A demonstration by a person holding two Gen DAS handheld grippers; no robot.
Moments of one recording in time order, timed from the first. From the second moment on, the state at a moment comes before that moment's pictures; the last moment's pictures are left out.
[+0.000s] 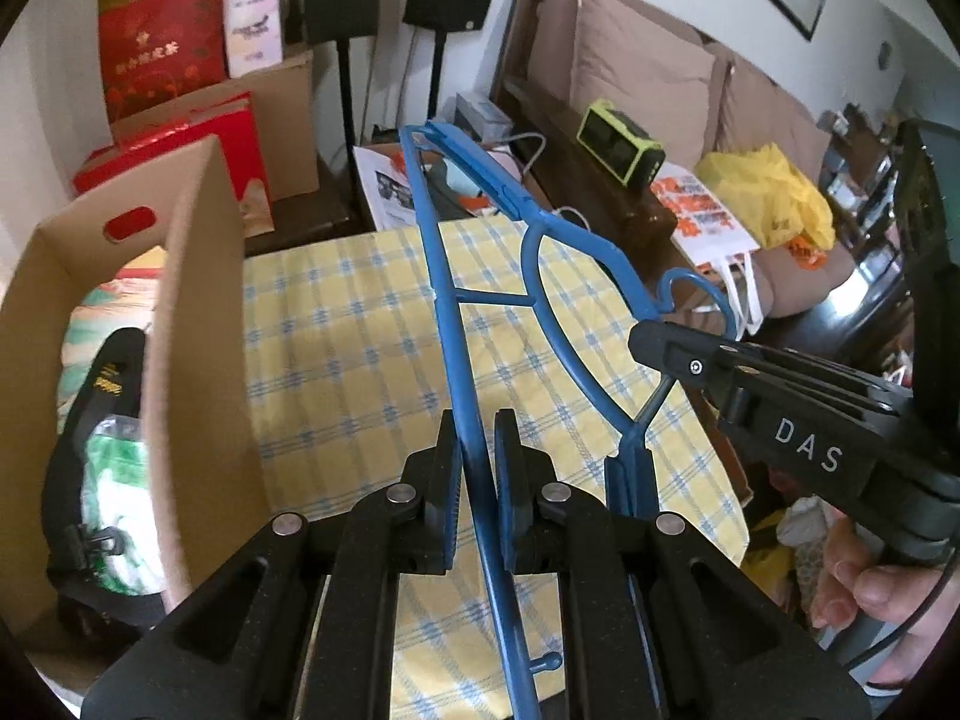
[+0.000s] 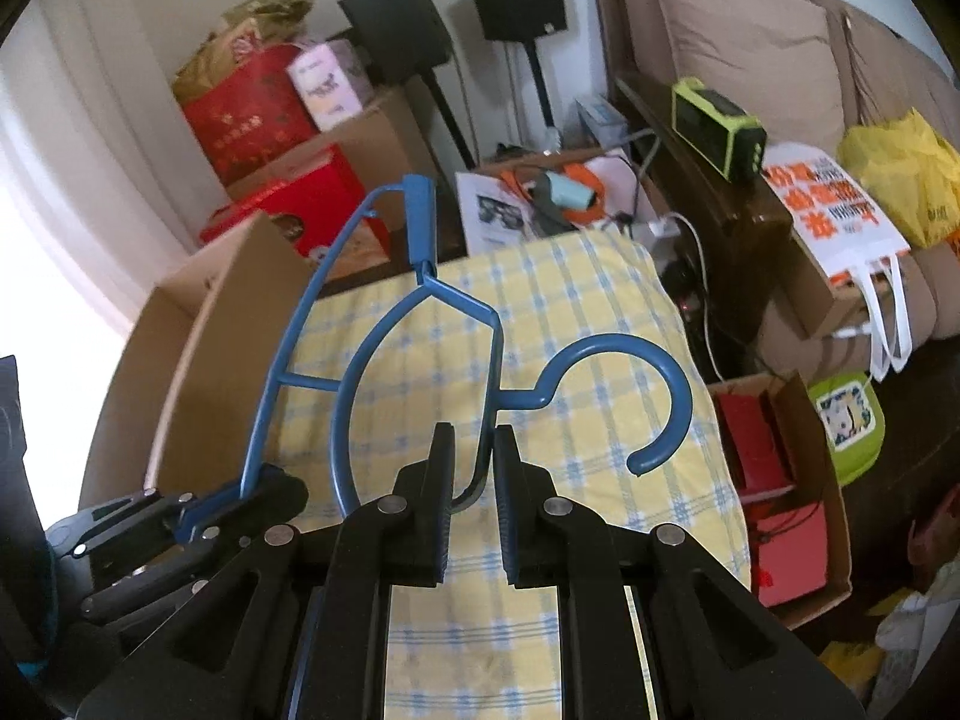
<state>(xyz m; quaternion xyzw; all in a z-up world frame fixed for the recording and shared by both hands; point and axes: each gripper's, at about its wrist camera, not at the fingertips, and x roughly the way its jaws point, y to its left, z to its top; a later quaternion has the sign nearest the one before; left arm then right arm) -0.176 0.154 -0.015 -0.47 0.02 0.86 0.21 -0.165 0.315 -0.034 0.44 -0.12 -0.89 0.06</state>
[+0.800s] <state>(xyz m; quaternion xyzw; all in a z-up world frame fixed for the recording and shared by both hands) -0.166 0.042 0.035 -0.44 -0.02 0.89 0.15 -0.165 0.207 0.016 0.41 -0.09 -0.90 0.14</state>
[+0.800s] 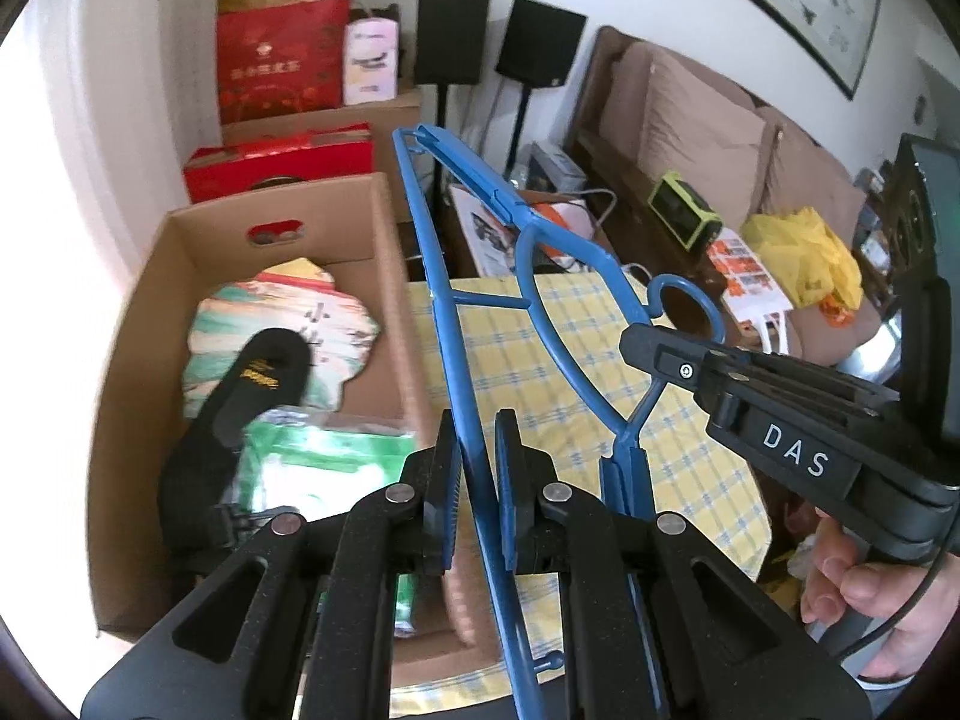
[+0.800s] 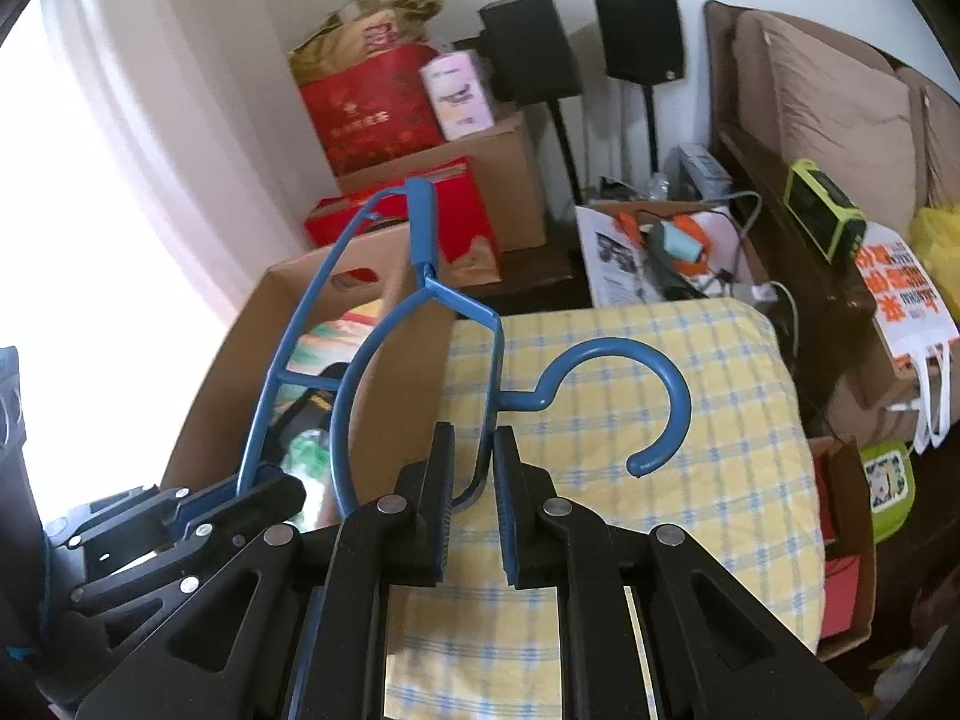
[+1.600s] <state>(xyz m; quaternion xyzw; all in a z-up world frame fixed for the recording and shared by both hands) -0.185 -0.047 0.026 -0.45 -0.03 0.89 0.11 -0.193 0.110 0.011 0.43 -0.06 -0.88 0.19</state>
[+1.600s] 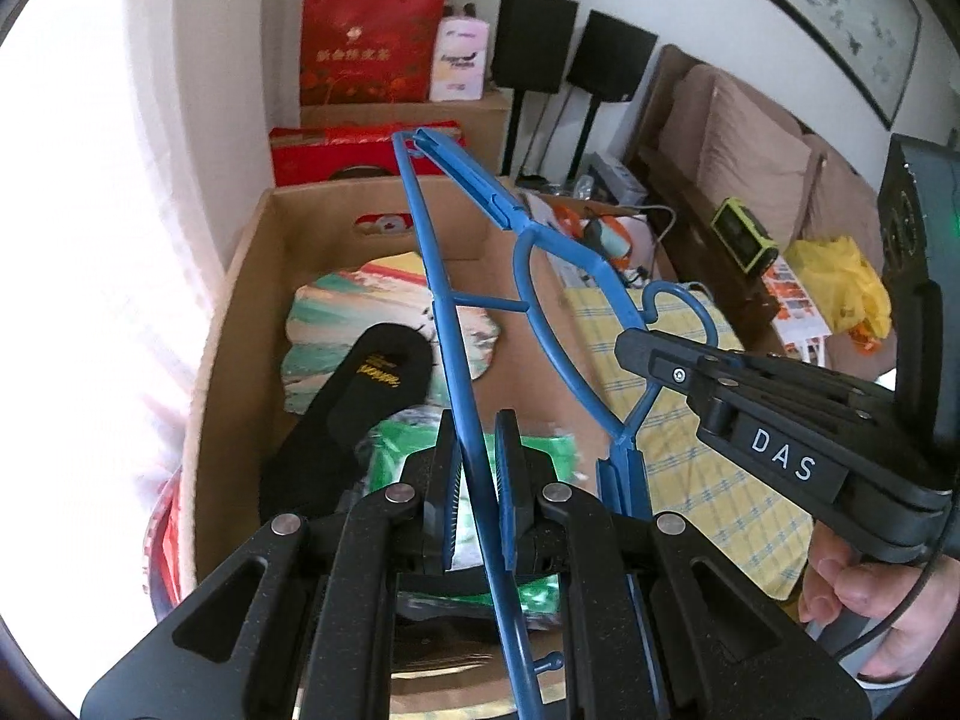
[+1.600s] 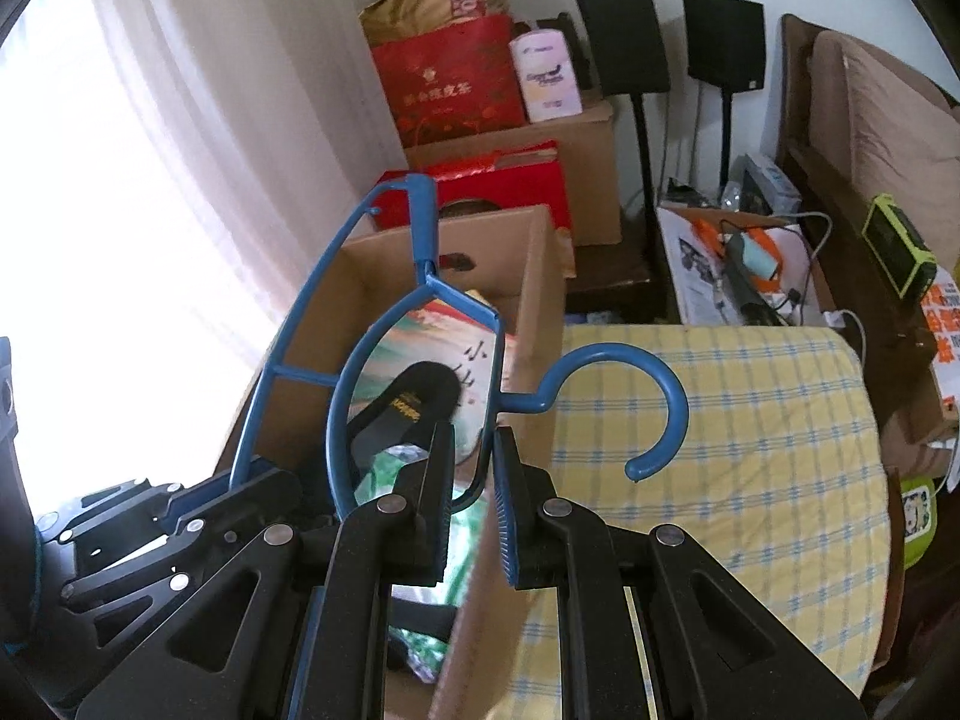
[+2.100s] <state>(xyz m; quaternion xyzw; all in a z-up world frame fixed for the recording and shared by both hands) -0.212 -0.093 -0.017 -0.48 -0.04 0.87 0.08 -0.227 0.052 -0.028 0.46 -0.04 -0.87 0.20</state>
